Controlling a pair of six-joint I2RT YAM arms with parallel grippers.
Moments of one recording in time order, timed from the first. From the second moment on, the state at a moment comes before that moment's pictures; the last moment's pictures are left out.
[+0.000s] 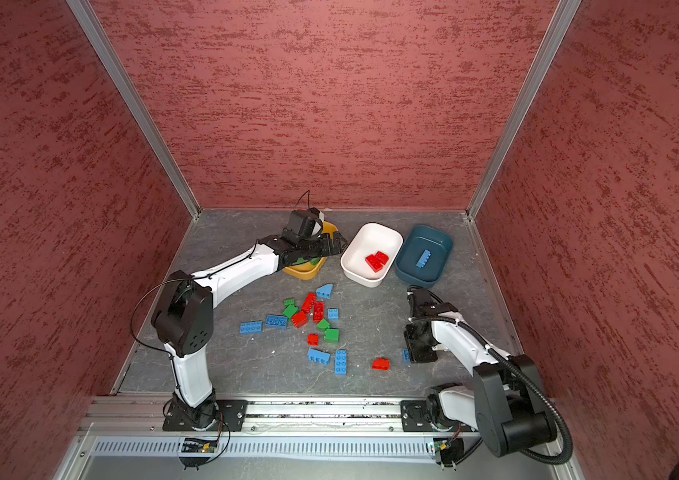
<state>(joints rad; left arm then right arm) -0.58 1.90 1.52 -0.29 0.15 -0.63 0.20 1.24 0.57 -0.86 -0.09 1.69</state>
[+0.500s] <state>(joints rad) -0.58 1.90 1.52 -0.34 0.11 -0.63 0.20 1.17 0.70 -0.65 0.13 1.43</state>
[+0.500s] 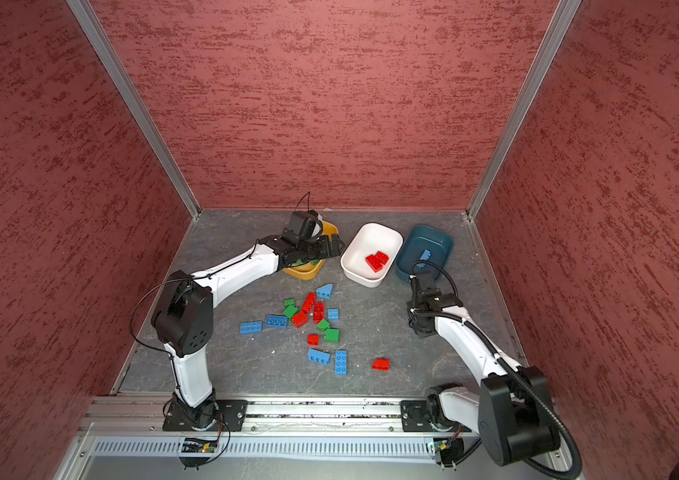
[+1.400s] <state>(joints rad) -0.50 1.53 1.16 -0.45 -0.16 -0.82 0.02 1.67 0.95 0.15 0.11 0.72</state>
